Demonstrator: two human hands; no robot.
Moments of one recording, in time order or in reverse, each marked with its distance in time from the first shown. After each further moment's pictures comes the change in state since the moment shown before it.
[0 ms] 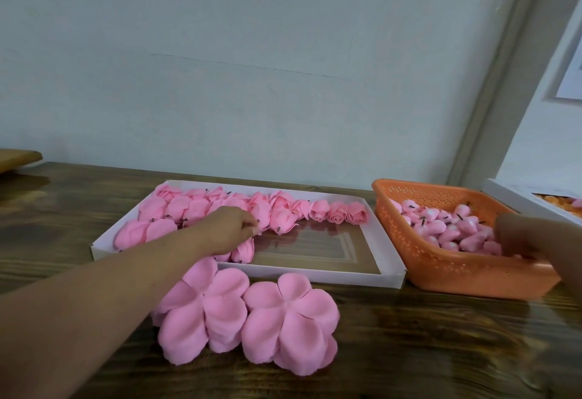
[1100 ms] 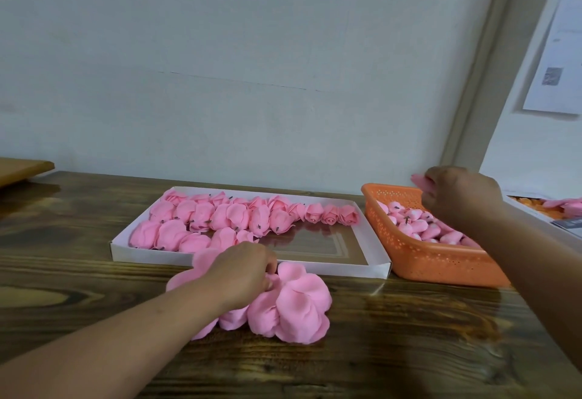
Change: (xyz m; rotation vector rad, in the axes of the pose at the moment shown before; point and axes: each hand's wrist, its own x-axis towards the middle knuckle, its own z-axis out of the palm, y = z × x) left_hand -0.085 0.063 0.018 0.121 0.054 0.092; right_hand -0.102 -0.067 -0.054 0.307 0.961 -0.139
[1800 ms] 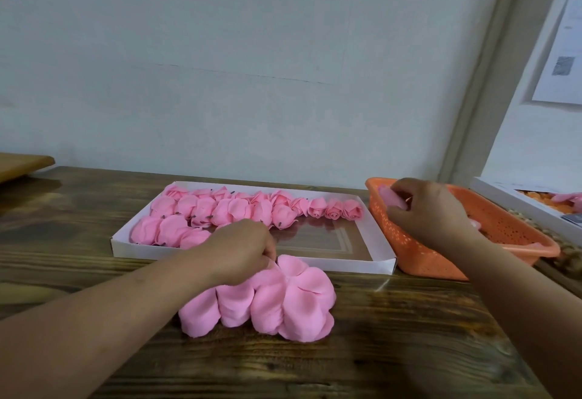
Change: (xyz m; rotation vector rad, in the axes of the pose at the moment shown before) left_hand 0.001 0.001 -0.037 -0.002 -0.078 0.044; right_hand -0.034 -0.060 -0.015 0.473 -0.123 0.026
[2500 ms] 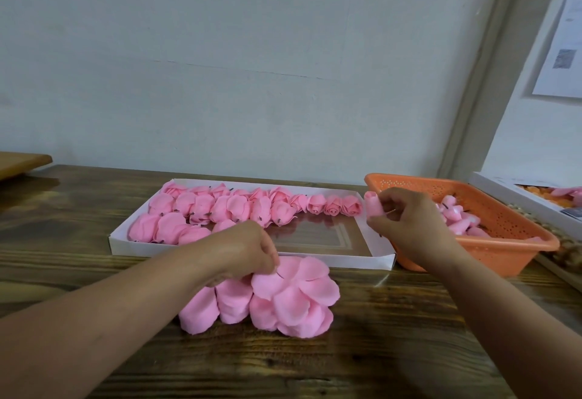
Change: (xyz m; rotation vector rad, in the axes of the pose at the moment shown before) left_hand -0.005 0.011 -0.002 -0.559 -0.149 -0.331; right_hand -0.024 -0.016 0.014 0.481 -0.035 0.080
